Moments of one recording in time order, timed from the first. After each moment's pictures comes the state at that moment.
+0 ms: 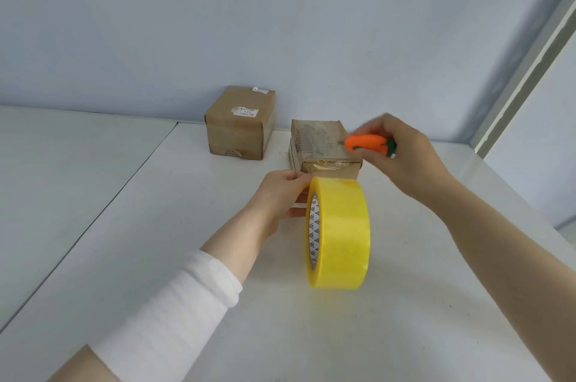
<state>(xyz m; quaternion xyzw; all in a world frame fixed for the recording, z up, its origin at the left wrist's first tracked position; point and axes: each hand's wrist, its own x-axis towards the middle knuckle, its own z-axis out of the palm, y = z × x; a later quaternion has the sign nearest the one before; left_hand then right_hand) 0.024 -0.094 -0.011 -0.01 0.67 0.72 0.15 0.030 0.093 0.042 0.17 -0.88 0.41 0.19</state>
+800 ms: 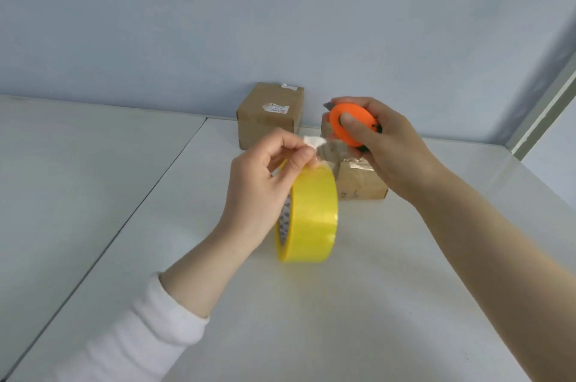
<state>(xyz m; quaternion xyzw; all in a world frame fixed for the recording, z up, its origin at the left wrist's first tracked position) 0.069 -0.154 0.017 0.22 0.71 0.62 -0.26 0.032 0.015 0.057 0.19 -0.74 0.64 0.05</state>
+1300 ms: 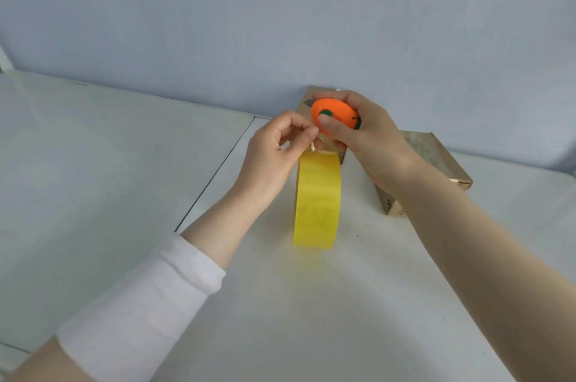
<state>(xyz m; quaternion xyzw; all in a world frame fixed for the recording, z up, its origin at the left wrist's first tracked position) 0.025 -0.228 0.019 0.15 0.73 0.63 -0.22 0.005 -0.089 0.062 0.24 -0.75 0.61 0.04</state>
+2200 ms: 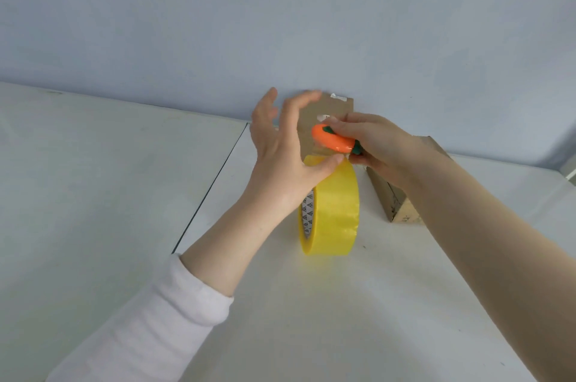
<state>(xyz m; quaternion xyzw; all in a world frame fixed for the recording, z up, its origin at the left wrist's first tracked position) 0.022 -0.223 0.027 0.12 0.82 0.50 -0.27 -0.026 -0.084 0.064 0.09 -0.81 0.58 -0.10</state>
